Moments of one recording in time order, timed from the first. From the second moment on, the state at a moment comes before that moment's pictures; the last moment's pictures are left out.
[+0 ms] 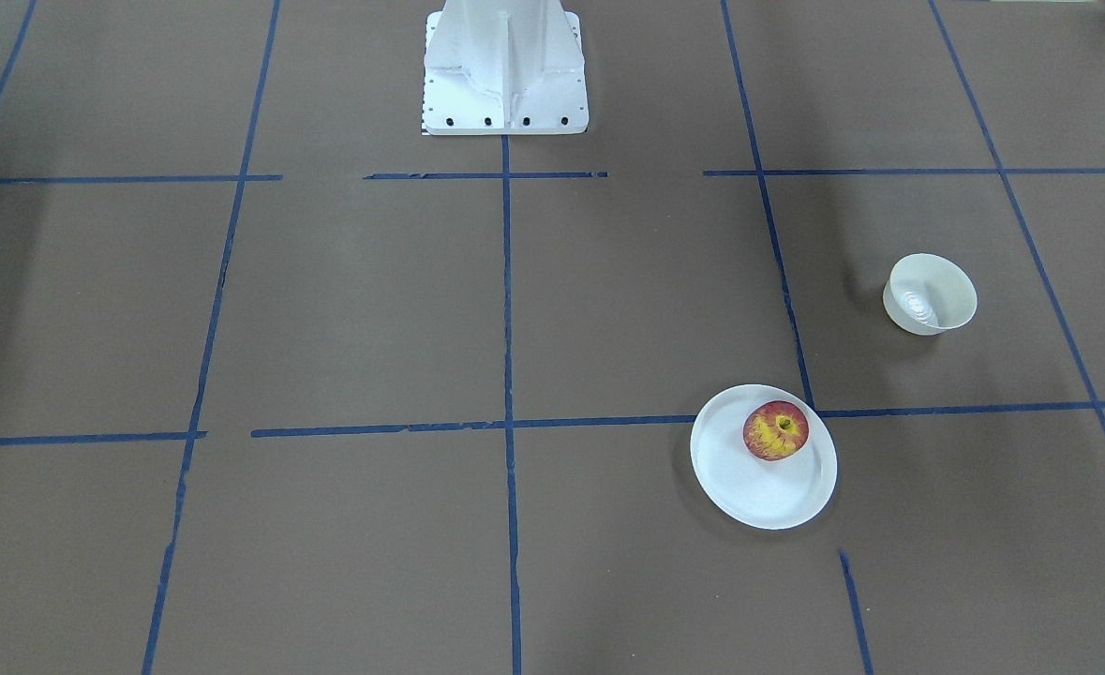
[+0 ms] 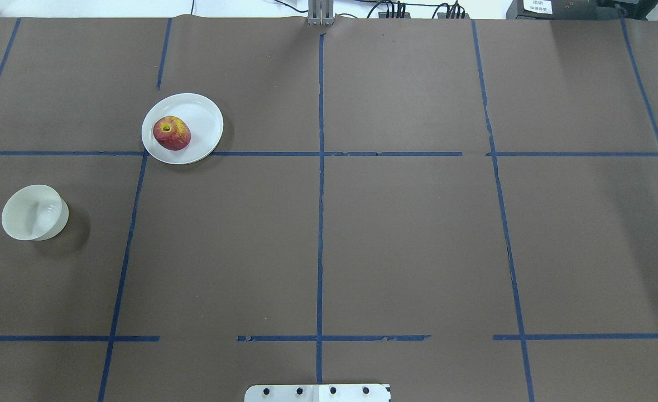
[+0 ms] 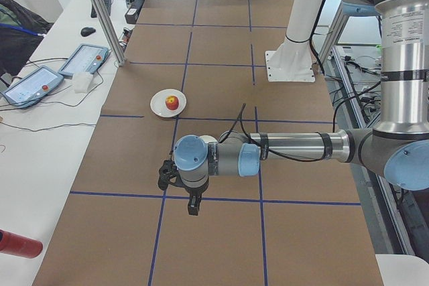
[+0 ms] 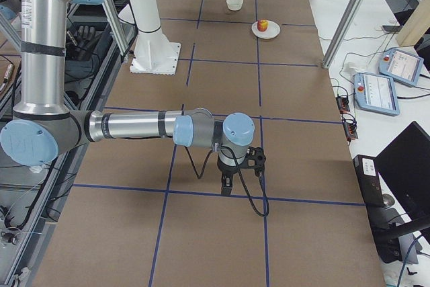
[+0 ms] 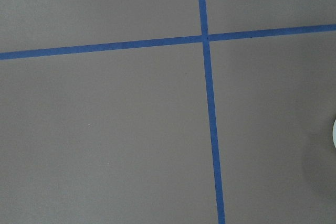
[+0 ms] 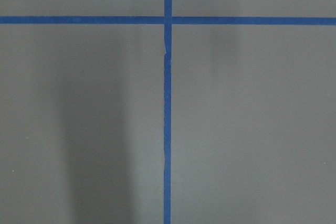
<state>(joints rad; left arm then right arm) -1.61 -1.47 -1.65 -1.59 -2.38 0.14 1.55 -1.68 1.76 -1.72 2.31 -0.02</state>
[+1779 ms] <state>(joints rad) -1.06 -2.14 -1.53 -1.51 -2.30 -0.75 1.54 -1.68 1.76 -1.72 2.31 -0.02</state>
